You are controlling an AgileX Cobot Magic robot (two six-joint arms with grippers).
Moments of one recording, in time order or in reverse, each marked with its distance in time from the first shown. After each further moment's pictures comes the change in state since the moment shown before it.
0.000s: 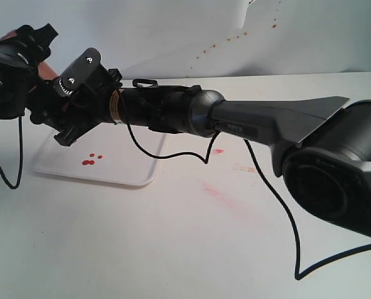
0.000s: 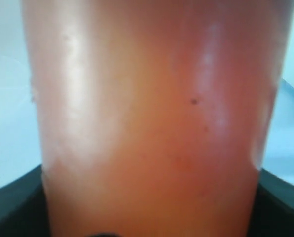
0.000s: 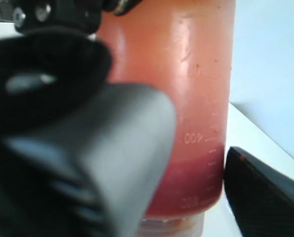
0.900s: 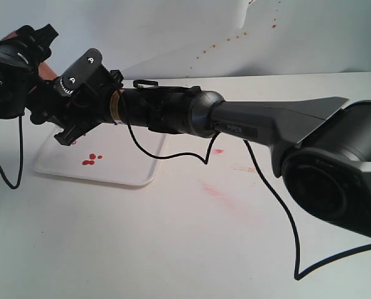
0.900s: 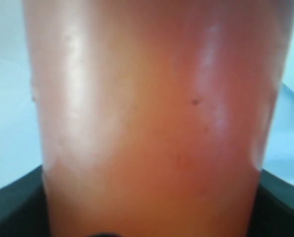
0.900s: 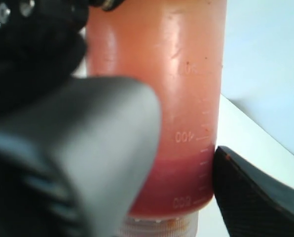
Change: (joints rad) left arm 0.002 0.000 0.000 -0.004 -0.007 0.004; right arm 0.000 0.000 0.000 0.015 0.012 0.006
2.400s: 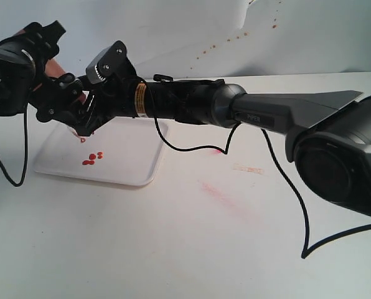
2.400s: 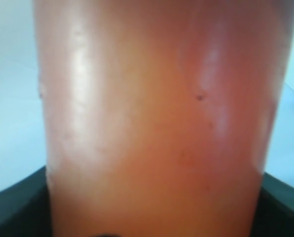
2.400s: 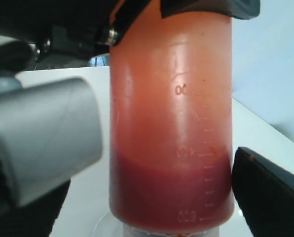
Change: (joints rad) left arm -0.005 -0.012 -0.006 0.009 -0.063 -0.004; right arm -0.098 0.020 0.000 -0.060 -0.329 0.131
